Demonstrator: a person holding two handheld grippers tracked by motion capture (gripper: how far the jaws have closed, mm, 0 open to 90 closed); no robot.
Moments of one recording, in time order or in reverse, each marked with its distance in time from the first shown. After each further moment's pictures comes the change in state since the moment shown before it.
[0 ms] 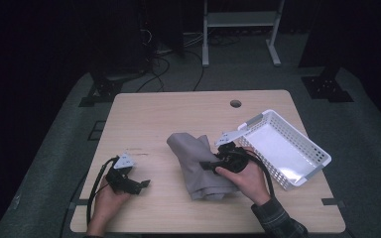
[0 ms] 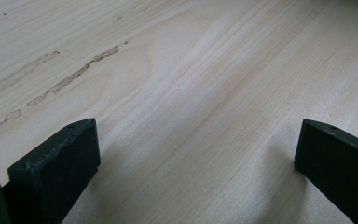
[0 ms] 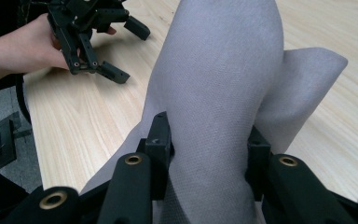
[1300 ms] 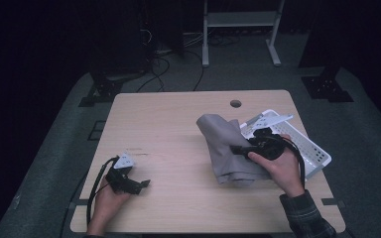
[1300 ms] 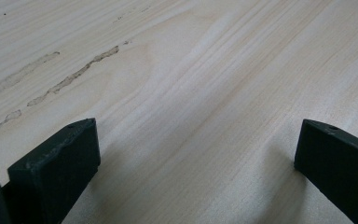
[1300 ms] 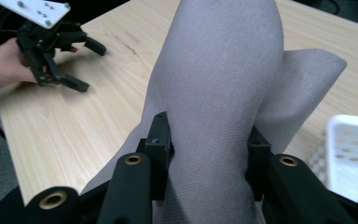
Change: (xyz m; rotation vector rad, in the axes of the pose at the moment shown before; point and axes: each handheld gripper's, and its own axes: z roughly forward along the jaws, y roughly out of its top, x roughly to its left) left arm 0.000 0.000 0.000 0.005 -0.001 0.001; right arm -0.041 -0.004 -0.080 -0.051 -0.125 0.044
